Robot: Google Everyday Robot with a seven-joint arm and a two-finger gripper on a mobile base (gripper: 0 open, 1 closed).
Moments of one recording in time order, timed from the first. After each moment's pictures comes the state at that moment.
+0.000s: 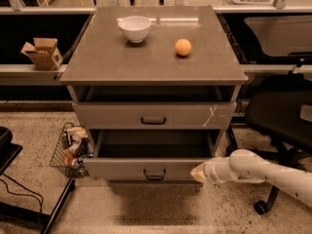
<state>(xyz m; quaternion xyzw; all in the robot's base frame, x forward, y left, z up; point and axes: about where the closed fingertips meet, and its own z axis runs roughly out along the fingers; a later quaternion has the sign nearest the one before) 0.548 -0.170 0.407 -0.39 0.86 0.19 0.27</state>
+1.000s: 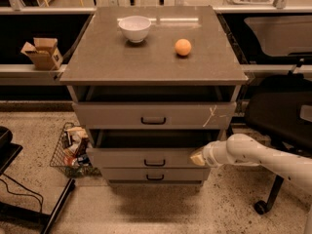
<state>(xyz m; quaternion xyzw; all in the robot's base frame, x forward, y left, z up) 0.613 -0.174 0.444 -0.38 0.86 0.16 0.30</state>
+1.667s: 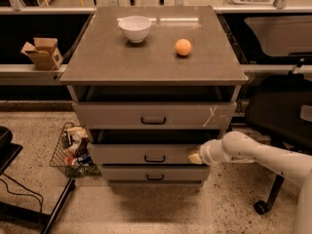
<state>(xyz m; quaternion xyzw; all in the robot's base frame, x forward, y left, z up) 0.621 -0.164 0.435 -0.38 0.86 0.16 0.29</state>
